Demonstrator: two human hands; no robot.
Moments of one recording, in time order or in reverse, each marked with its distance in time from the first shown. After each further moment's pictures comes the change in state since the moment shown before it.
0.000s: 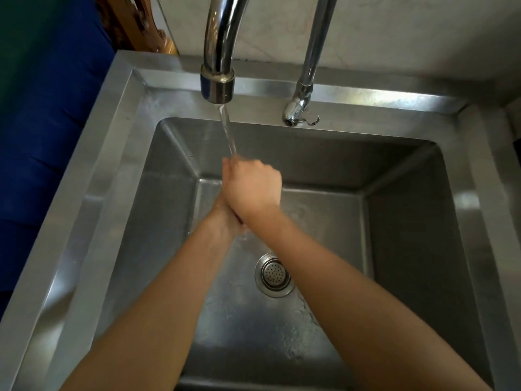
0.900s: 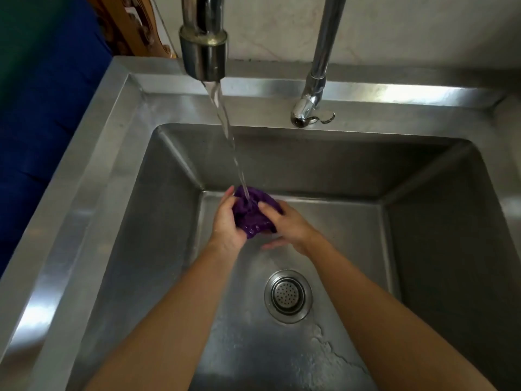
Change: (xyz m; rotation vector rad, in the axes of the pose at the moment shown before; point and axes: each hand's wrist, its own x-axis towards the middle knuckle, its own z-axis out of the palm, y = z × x) left_hand 0.076 -0.019 -0.065 0.134 0.222 -0.006; right_hand -0.002 0.101 0.084 1.103 -0.497 0.554
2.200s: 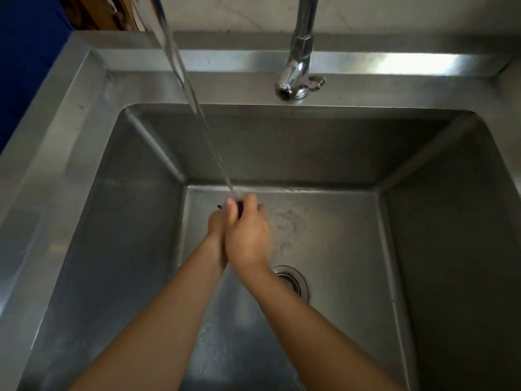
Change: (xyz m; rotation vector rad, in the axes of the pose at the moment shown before) left_hand 0.020 -0.034 -0.022 0.426 0.022 0.000; right_hand -0.006 0.023 0.068 -0.471 0.584 -0.275
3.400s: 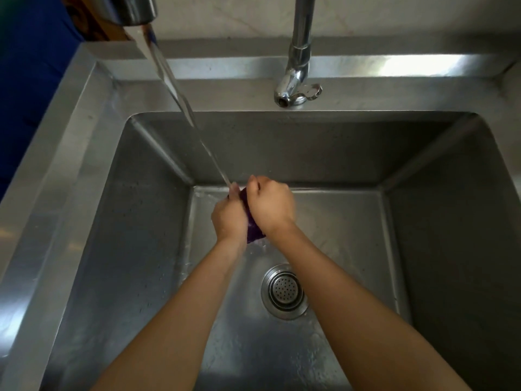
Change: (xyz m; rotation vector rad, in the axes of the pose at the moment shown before) left_hand -0.020 0.019 0.023 0.125 0.244 0.183; right_hand 0.048 -0.015 -0.040 -0.175 -0.046 -0.198
